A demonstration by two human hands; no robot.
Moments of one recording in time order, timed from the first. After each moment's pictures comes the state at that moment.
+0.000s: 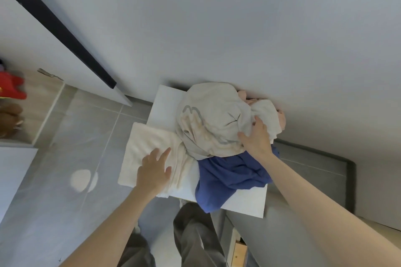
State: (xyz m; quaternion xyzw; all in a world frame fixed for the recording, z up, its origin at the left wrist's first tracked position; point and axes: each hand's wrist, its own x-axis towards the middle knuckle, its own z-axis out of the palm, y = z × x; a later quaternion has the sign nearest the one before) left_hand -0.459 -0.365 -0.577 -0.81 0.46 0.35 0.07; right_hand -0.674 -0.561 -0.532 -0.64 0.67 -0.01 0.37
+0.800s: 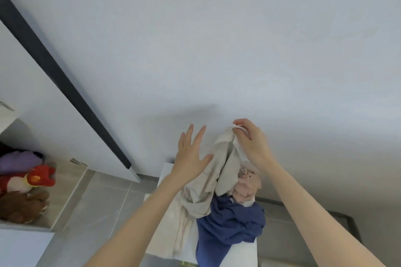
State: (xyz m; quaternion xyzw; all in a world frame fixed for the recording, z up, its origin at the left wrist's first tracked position) left_hand -0.485 -0.511 -0.288 -0.73 0.56 0.29 -0.28; right_hand -0.650 -0.595 -0.237 -0.69 0.48 -0.29 0.44
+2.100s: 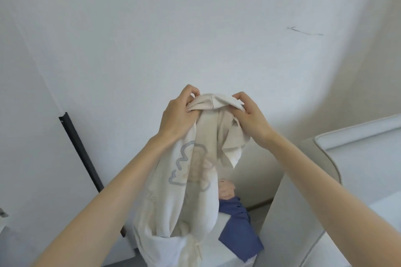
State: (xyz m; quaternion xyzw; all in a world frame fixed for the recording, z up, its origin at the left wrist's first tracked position) left_hand -0.464 -0.366 0.039 -0.44 0.76 0.14 -0.46; right_hand -0.661 -0.336 0.038 -0.64 0.47 -0.49 0.34
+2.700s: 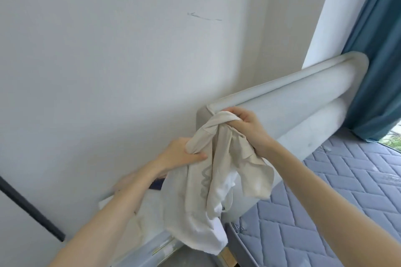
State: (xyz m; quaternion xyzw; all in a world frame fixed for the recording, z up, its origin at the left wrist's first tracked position) left_hand -0.663 -0.226 -0.062 -0.38 0.83 0.37 -0.19; right_hand -0.853 -0.131 0.007 -0.54 0.52 -0.56 0.36
